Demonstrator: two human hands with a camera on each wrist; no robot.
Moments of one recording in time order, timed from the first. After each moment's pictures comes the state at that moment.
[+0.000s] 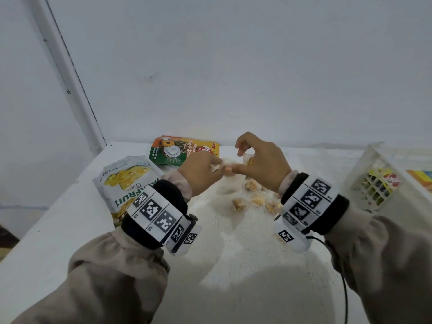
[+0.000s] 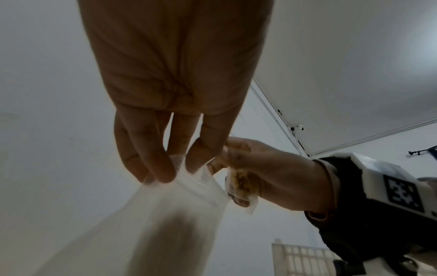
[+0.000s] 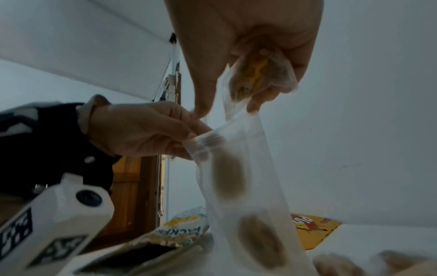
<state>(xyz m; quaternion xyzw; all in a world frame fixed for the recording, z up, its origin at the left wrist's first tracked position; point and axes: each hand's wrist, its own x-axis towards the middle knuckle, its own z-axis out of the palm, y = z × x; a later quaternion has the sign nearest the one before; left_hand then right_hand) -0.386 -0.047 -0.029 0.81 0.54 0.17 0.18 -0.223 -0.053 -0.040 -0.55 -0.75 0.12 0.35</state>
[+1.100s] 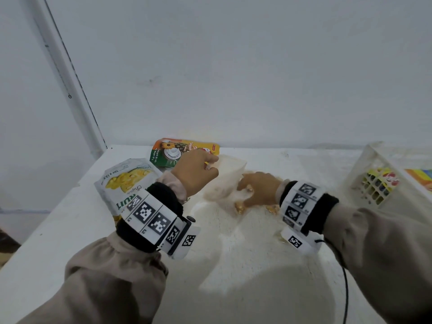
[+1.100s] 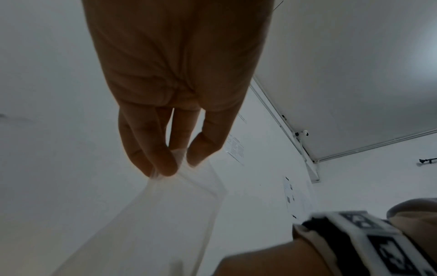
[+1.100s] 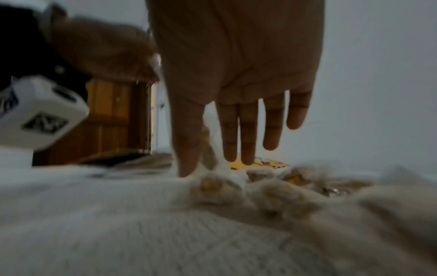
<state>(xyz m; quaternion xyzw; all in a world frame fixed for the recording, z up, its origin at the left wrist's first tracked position) -0.395 -0.049 -0.028 0.78 0.54 0.24 0.21 -0.208 -0.032 -0.086 -0.62 -0.77 0.15 -0.03</state>
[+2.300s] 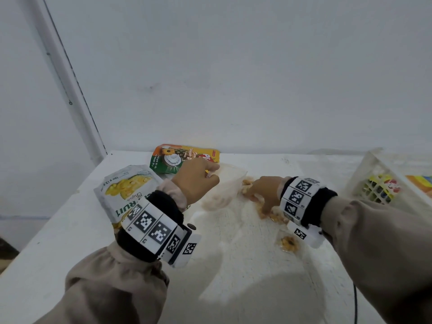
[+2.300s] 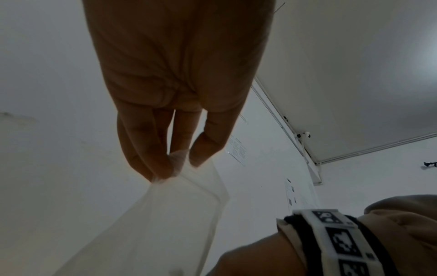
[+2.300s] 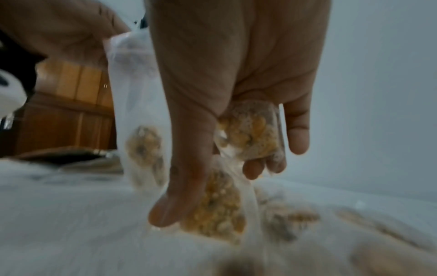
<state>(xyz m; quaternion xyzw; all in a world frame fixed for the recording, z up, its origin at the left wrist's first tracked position) -0.395 -0.044 -0.033 0.78 0.53 0.24 0.22 -0.191 -0.004 -0.085 -0.54 -0.81 0.08 -0.22</state>
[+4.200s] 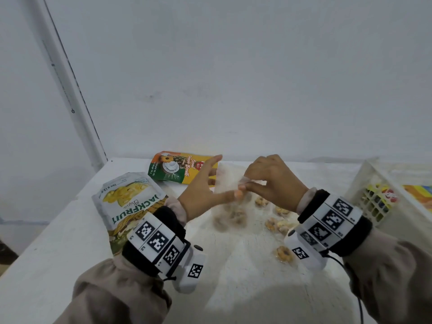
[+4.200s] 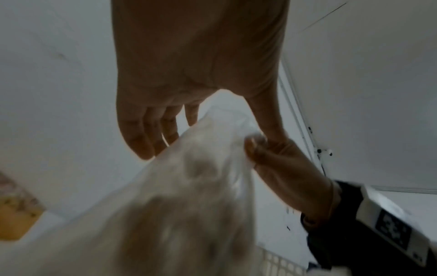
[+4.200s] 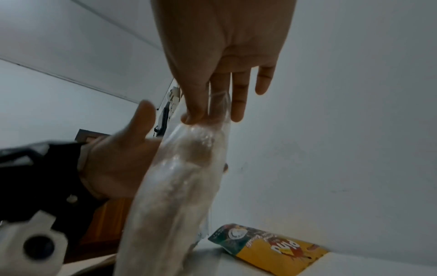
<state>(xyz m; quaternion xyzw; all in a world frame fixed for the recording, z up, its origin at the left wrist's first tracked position) -0.376 -0.042 -0.059 0.68 0.40 0.39 0.47 -0.188 -0.050 -0.043 -0.38 -0.86 -0.04 0.33</state>
